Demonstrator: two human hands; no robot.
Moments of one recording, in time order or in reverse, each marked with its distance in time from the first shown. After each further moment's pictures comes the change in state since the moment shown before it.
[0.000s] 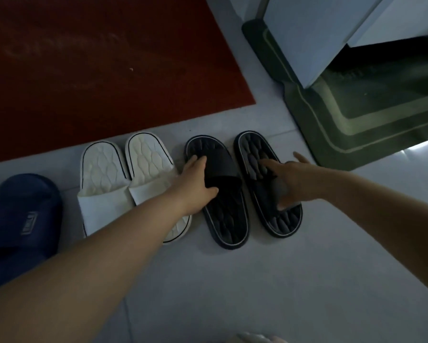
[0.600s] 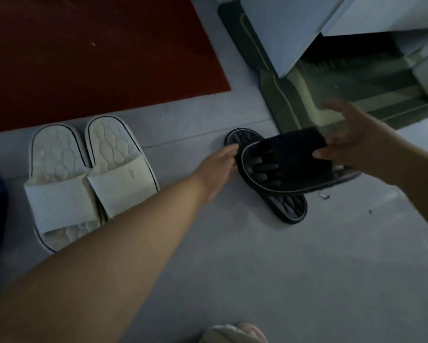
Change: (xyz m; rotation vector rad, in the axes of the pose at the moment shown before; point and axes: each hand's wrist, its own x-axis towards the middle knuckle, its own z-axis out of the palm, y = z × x) left_hand 0.029 0.072 0.059 -1.014 -0.190 -0.013; right_hand -0.098 0.049 -0.039 0.959 0.462 0.350
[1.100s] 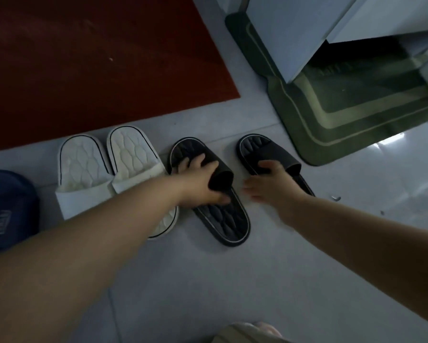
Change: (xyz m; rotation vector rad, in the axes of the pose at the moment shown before) left_hand -0.040 0.020 -0.069 1.285 -0.078 -0.105; right_hand -0.008 -0.012 0.145 0.485 -0.075 0.315
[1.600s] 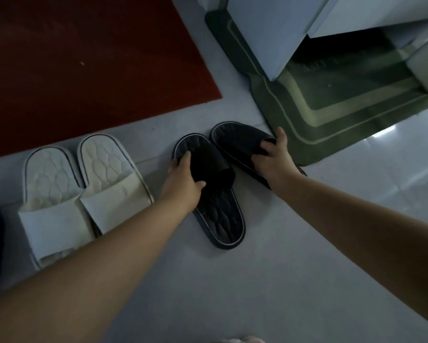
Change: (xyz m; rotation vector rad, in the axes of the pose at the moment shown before) left_hand 0.041 0.017 0.033 -0.455 0.429 -0.110; right_hand 0.075 -0.002 -0.041 0.057 0.136 -0.201
